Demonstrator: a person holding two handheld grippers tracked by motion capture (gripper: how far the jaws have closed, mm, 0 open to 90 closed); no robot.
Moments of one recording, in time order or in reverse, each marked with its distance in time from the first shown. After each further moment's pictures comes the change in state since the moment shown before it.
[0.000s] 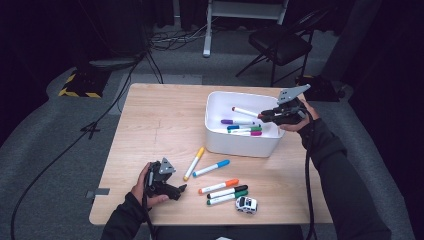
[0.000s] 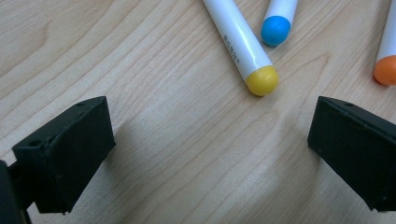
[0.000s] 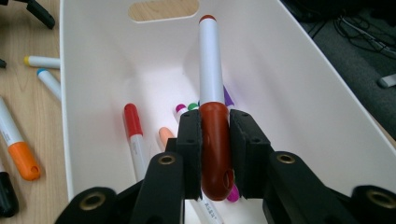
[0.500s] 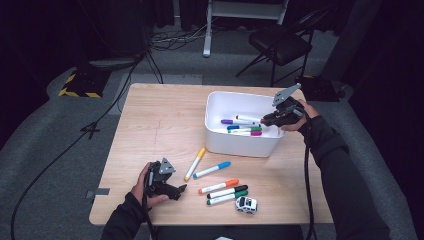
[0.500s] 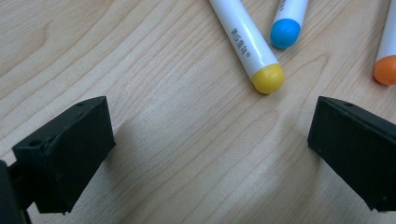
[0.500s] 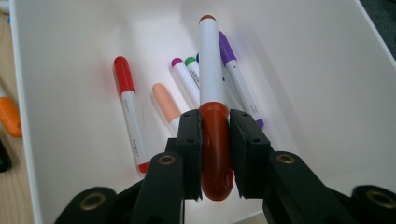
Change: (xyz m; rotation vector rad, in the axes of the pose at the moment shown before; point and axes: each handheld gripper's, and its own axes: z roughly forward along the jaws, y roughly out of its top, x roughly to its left) left arm 0.000 0.000 0.000 0.001 0.000 0.002; right arm -0.009 -0.002 0.011 0.201 0.024 -0.017
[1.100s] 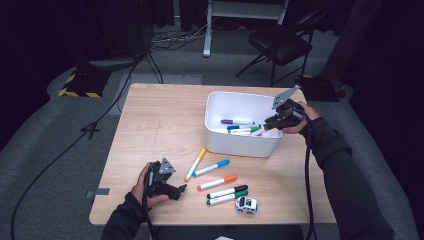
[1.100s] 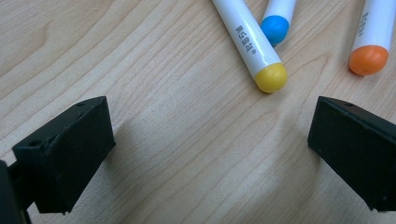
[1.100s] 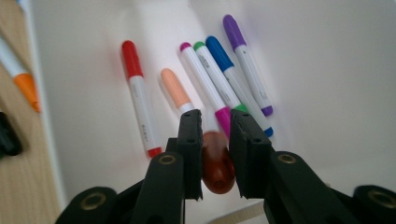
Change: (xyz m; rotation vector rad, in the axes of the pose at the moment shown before) left arm 0.000 0.000 0.000 -0.002 0.002 -0.001; right arm 0.008 -0.001 -0.002 0.050 0.012 -0.004
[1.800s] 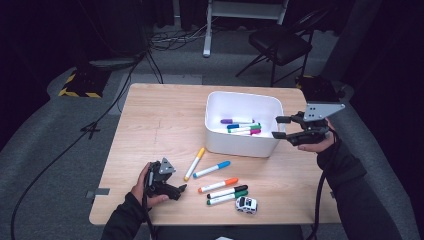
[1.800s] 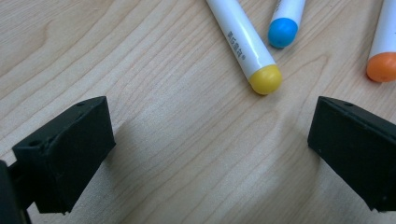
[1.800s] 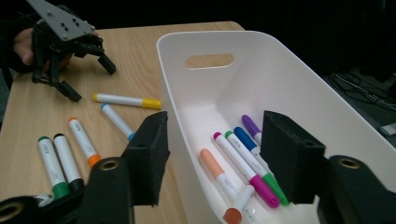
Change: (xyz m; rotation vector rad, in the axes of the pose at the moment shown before) left arm 0.000 0.000 0.000 0.002 -0.002 0.001; right arm 0.057 -0.040 -0.057 -0.502 -0.026 -0.004
